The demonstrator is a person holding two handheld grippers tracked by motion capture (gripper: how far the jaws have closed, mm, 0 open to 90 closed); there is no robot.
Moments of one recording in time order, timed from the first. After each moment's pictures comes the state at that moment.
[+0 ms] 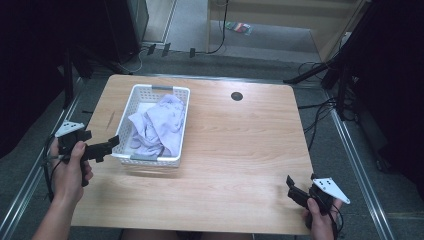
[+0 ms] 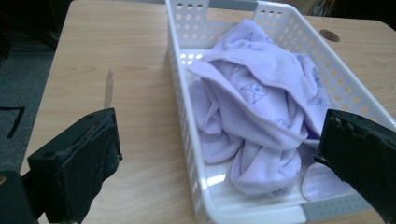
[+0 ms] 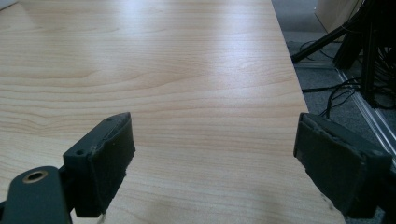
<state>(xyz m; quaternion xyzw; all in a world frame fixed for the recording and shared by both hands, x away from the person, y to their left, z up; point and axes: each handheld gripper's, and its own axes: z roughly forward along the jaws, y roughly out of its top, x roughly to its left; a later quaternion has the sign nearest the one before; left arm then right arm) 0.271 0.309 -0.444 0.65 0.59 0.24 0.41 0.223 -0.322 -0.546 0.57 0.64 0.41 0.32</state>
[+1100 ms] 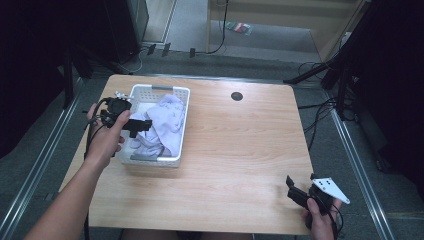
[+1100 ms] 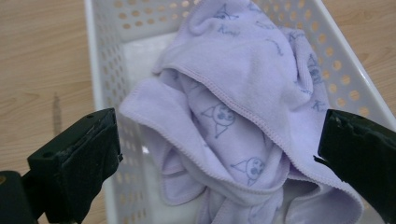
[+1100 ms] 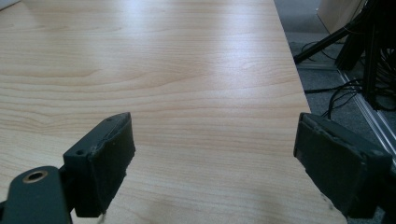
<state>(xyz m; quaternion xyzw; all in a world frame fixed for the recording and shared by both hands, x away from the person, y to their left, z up) 0.362 0.228 -0.424 0.74 0.58 0.19 0.27 0.223 -0.322 -0.546 0.56 0.64 0.41 0.32</state>
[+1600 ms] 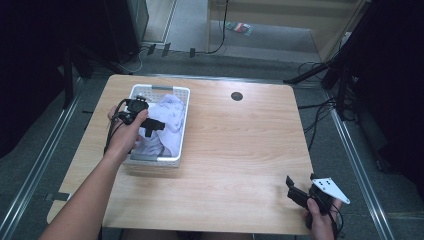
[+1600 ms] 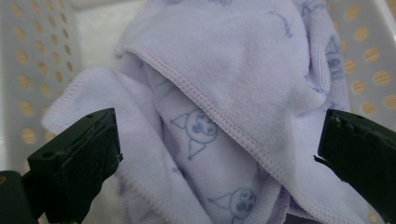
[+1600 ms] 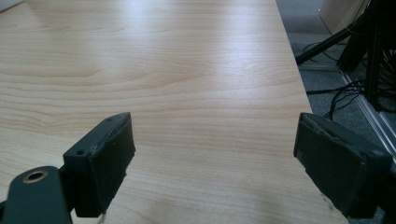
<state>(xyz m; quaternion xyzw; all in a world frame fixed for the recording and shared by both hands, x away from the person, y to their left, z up) 0.397 0.202 -0.460 0.75 0.60 0.14 0.22 0.223 -0.322 -0.546 0.56 0.64 0.41 0.32</state>
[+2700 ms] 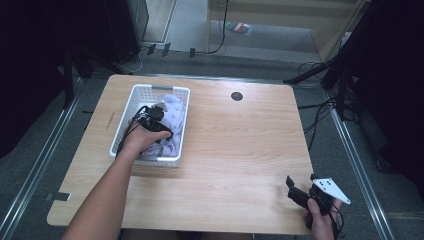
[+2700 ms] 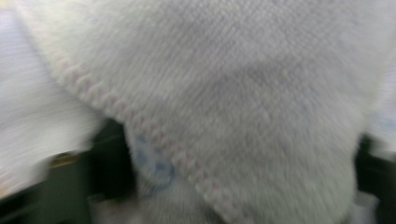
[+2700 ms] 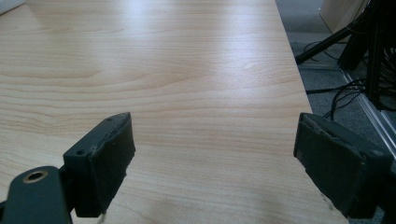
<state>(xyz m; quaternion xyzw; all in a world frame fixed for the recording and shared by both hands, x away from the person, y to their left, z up) 0.426 0.178 -0.510 0.79 0.59 0.10 0.10 0.223 -0.323 -0.546 0.56 0.64 0.41 0.32</state>
